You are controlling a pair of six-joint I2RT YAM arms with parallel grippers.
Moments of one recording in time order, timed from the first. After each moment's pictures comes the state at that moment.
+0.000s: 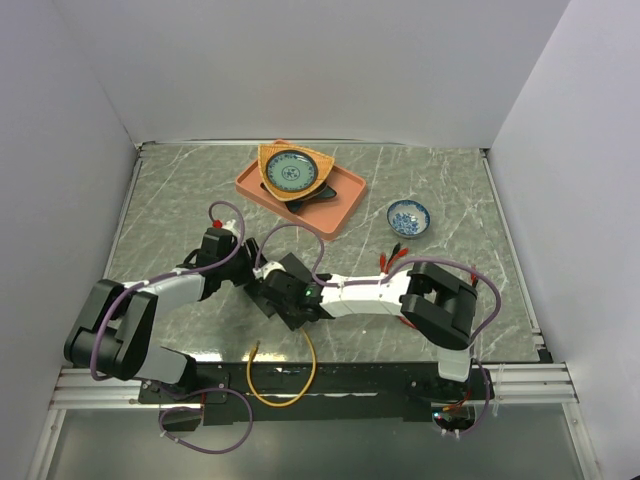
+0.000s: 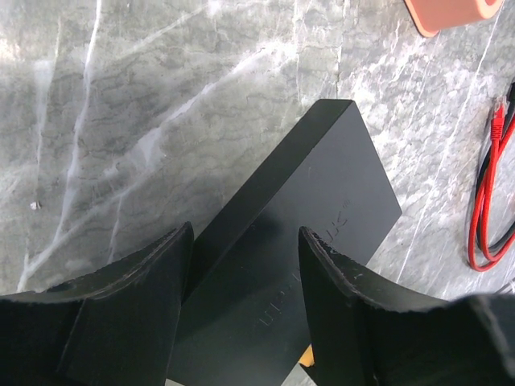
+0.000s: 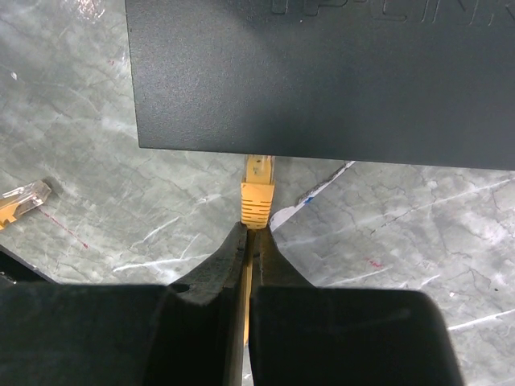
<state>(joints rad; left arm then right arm) -0.33 1.41 0.52 0.13 0.28 -0.65 1.19 1.87 1.18 -0.40 0.18 0.38</state>
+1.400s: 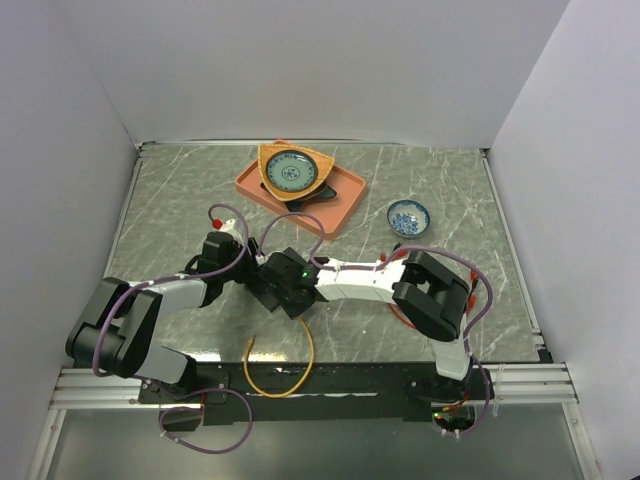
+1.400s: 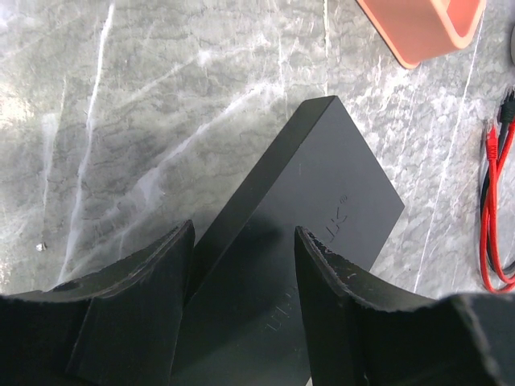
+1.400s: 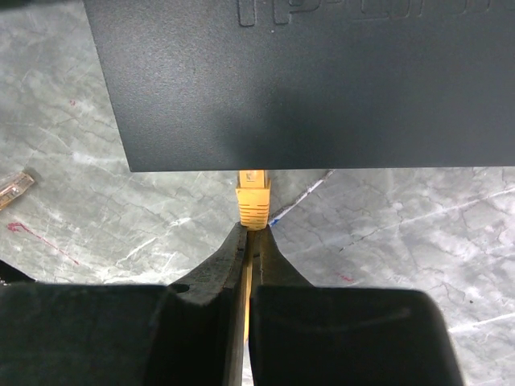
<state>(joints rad) -0.35 1.43 0.46 0.33 0.23 -0.64 1.10 1.93 1.29 -0.50 0.09 0.39</state>
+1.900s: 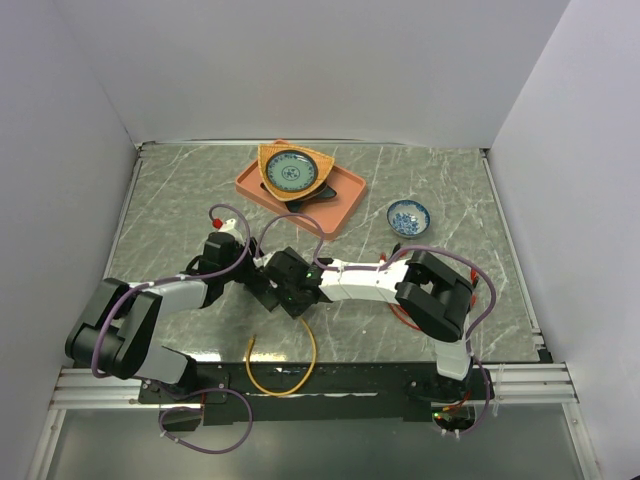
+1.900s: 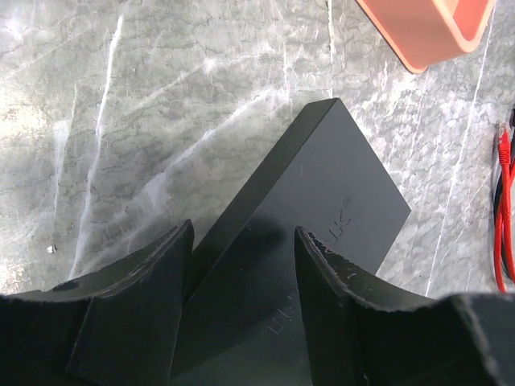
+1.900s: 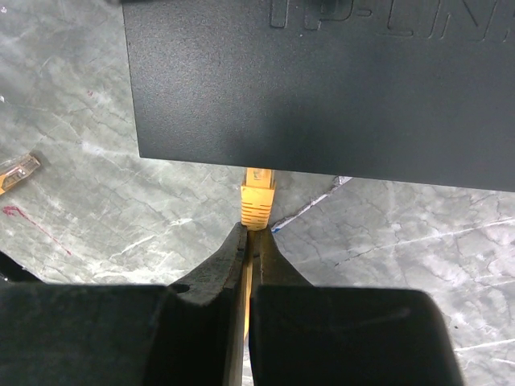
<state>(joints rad) -0.37 1.42 0.45 0.33 0.19 -0.63 1.09 1.91 1.25 -0.42 0.04 0.28</state>
